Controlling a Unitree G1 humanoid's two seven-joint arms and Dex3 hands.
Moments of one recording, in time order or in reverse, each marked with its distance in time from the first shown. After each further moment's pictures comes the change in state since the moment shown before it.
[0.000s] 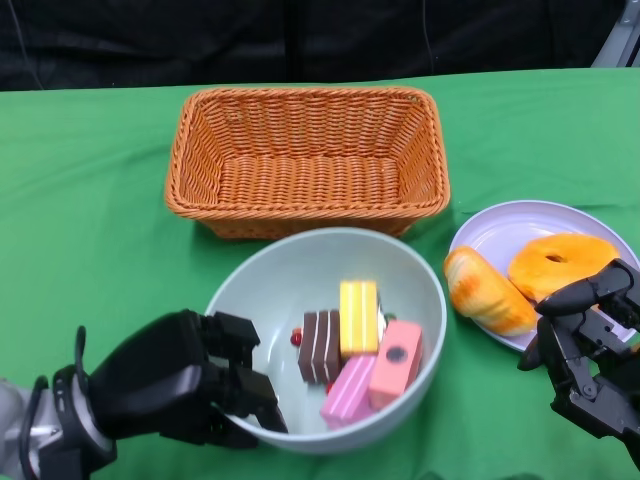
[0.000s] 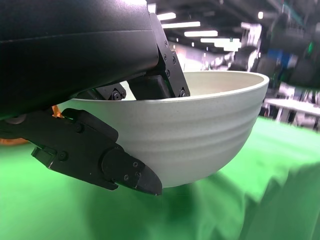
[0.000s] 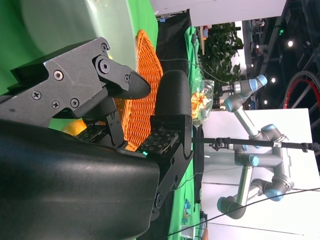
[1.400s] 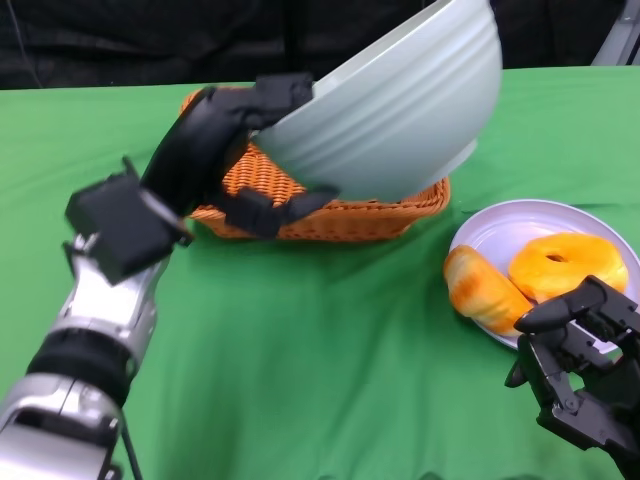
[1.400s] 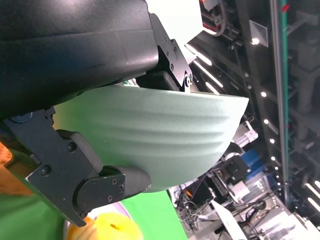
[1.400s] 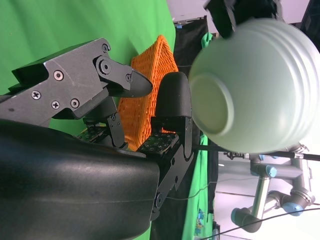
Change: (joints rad) left arm -0.240 -0.408 0.550 0.079 -1.363 0.279 -1.539; right arm -0.008 -0.001 0.014 0.088 -0.044 -0.027 0.035
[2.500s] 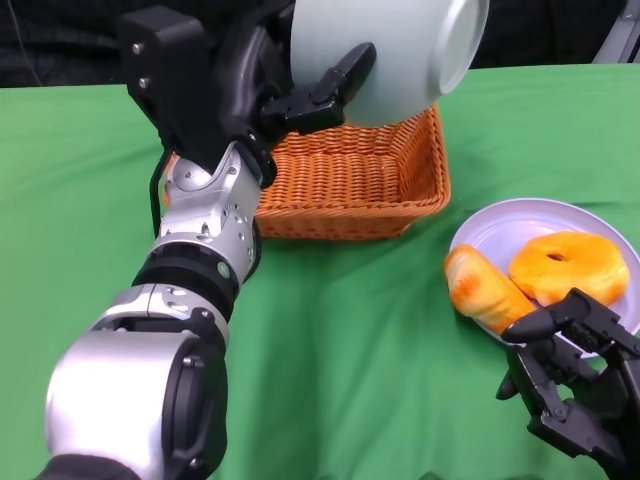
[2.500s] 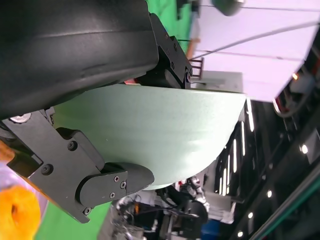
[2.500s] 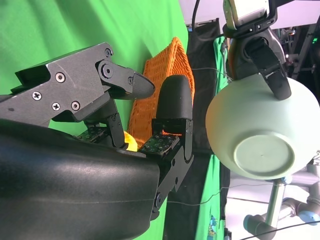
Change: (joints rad) left arm -0.288 -0.250 0.462 0.291 -0.087 0.591 0.113; right arm -0.012 0.001 0.009 0.082 -0.024 -0.038 0.013
